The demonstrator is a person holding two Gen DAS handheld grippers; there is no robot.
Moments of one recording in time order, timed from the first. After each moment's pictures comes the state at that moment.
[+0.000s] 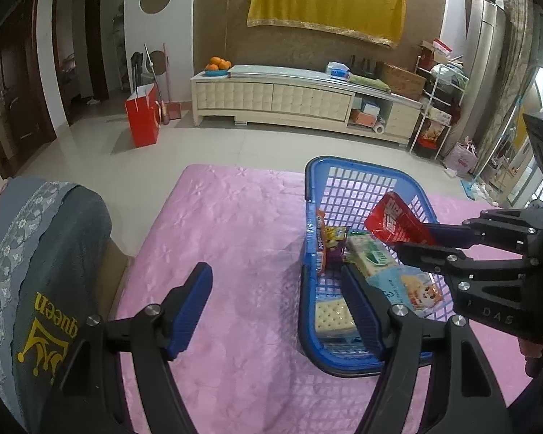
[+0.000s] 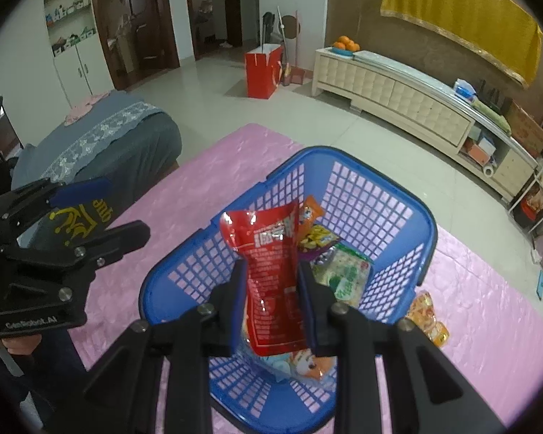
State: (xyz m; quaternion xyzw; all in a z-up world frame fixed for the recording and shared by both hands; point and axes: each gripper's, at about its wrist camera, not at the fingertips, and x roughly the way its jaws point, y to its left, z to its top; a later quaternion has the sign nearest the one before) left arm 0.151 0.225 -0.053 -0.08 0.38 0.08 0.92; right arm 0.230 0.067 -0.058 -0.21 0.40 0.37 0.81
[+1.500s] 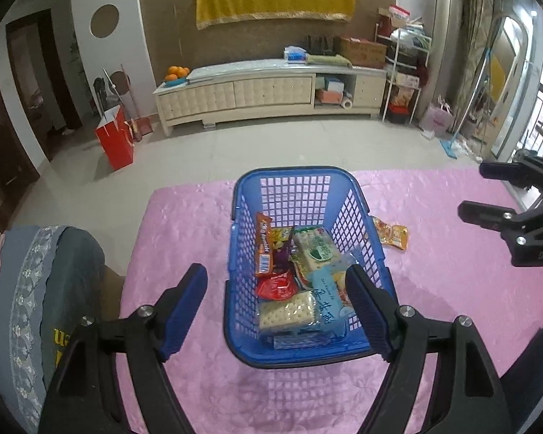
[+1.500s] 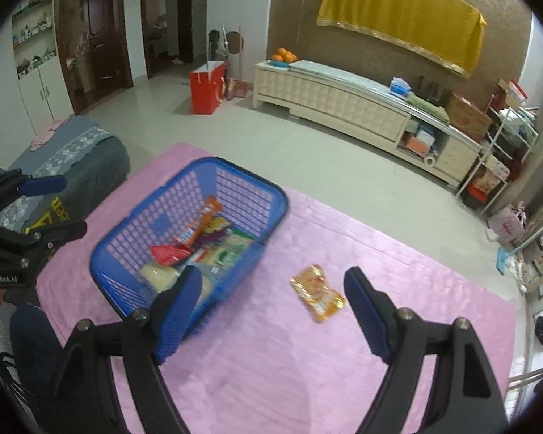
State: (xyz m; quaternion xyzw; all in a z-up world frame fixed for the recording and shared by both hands) left arm 0.175 0.140 0.001 0.00 0.42 0.03 0.91; right arm 0.248 -0.068 0.004 -0.20 0.38 0.29 0.86
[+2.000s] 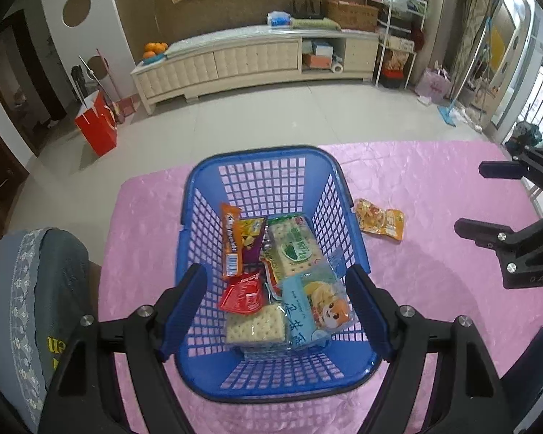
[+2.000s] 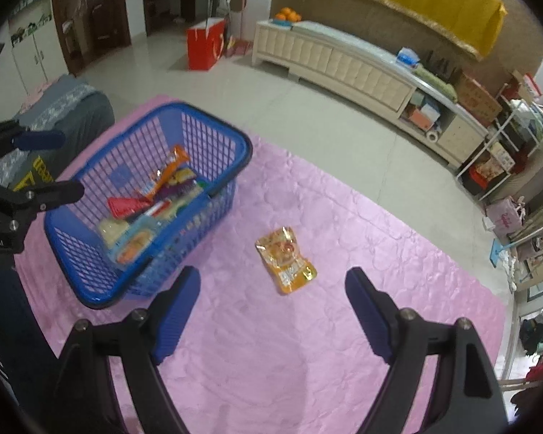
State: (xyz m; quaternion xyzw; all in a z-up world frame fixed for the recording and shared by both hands) left arm 0.238 0.103 -0.031 0.02 0.48 0.01 0.87; right arm 0.296 -0.092 -0.038 -0.25 0.44 0.28 0.82
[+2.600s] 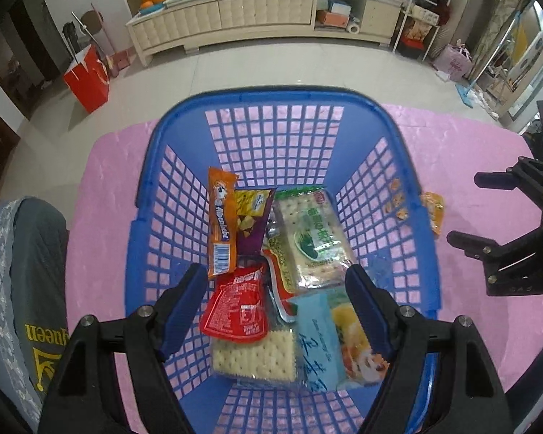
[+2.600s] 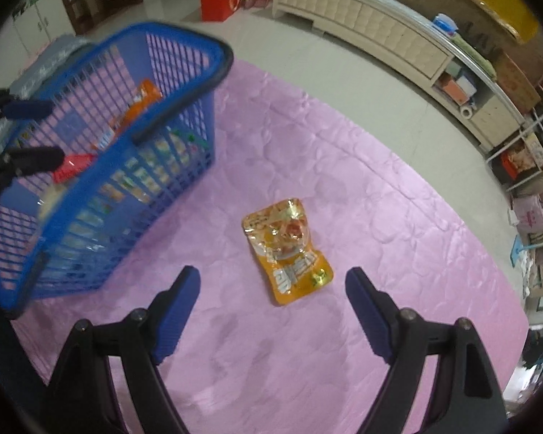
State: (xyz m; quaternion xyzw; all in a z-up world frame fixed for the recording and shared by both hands) left arm 0.299 0.122 -0.104 -0.02 0.56 0.02 0.83; right arm 0.359 -0.075 -0.139 -0.29 0.51 0.30 0.75
